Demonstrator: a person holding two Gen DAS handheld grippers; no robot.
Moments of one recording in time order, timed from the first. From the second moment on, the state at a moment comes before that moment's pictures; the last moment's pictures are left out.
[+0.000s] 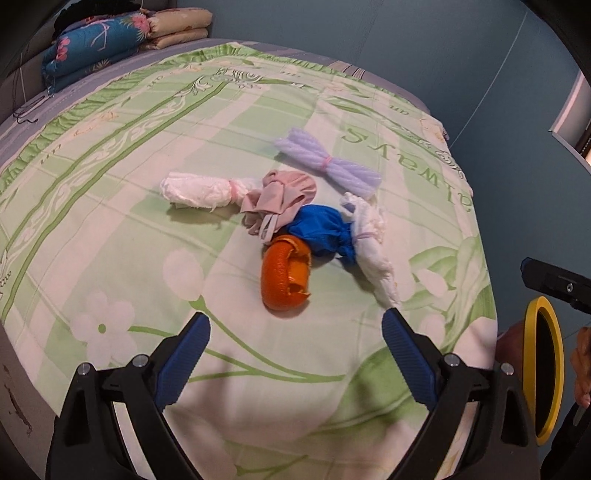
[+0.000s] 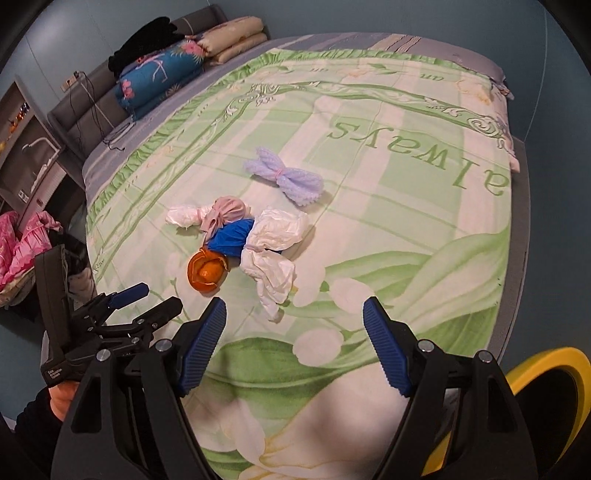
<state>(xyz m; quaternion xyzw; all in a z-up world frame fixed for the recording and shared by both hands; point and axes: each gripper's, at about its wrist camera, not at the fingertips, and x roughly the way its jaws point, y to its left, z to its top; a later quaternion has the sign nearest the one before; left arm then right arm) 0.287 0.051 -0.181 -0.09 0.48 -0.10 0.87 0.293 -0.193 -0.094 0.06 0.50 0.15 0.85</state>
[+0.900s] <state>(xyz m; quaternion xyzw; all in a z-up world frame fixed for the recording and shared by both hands) 0.347 0.055 -0.214 -0.08 0.51 -0.12 0.85 0.403 -0.126 -0.175 0.03 0.64 0.18 0.75</state>
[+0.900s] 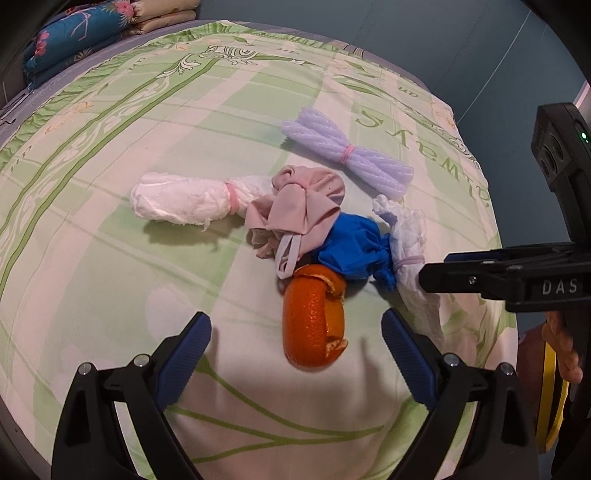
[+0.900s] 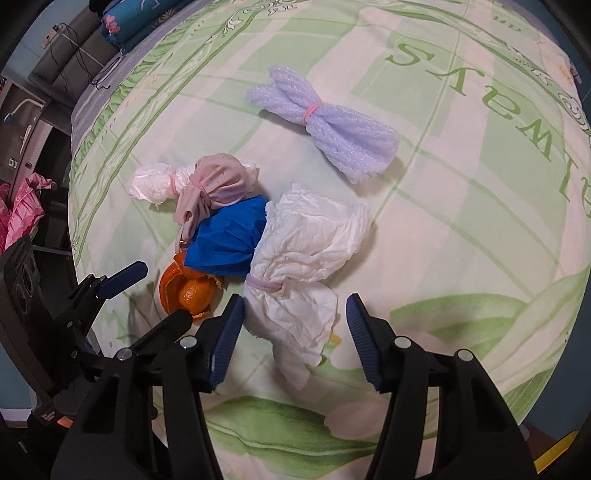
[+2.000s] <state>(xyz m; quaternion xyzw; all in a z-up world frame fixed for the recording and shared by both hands) 0.341 0.059 -0.211 -0.12 0.52 -0.14 0.84 0.384 -0.149 -0.175 0.08 0.63 0.19 0.75</state>
